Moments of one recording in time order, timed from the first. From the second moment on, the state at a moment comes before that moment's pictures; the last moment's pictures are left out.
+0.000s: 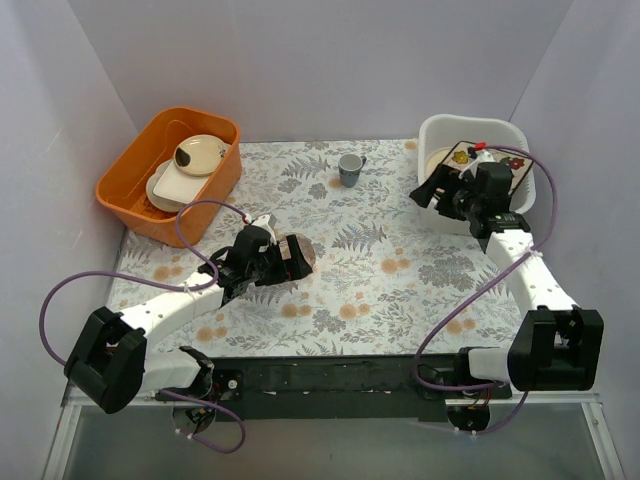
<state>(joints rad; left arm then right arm) -0.60 1.22 0.63 -0.12 0.08 -0.71 0.02 1.28 0.97 -0.18 -0.33 0.44</state>
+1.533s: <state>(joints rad) -0.47 1.15 0.64 -0.25 0.09 -0.73 0.68 1.80 1.14 -0.11 -0.29 0.44</state>
